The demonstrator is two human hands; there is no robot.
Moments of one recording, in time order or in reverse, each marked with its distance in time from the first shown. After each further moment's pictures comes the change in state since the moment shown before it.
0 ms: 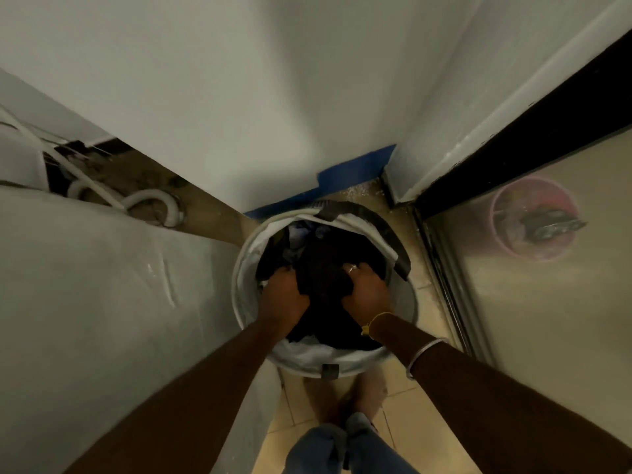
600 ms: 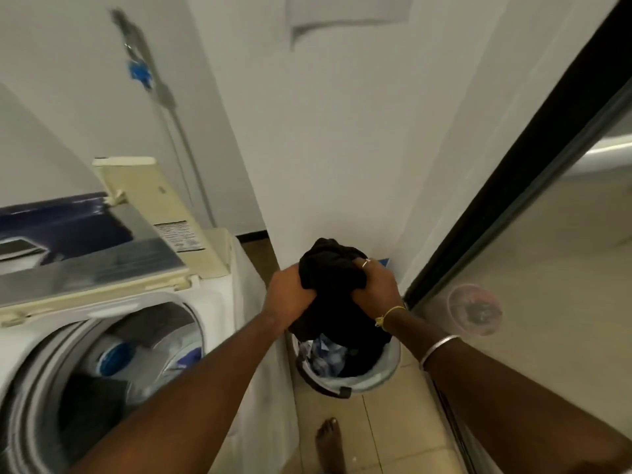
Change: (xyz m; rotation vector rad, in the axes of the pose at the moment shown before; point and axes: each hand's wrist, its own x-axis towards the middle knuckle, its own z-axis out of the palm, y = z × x) left_hand -0.242 0.149 -0.301 -0.183 0.287 0.214; right_hand -0.262 -0.231 -0.221 0.122 0.370 -0.379
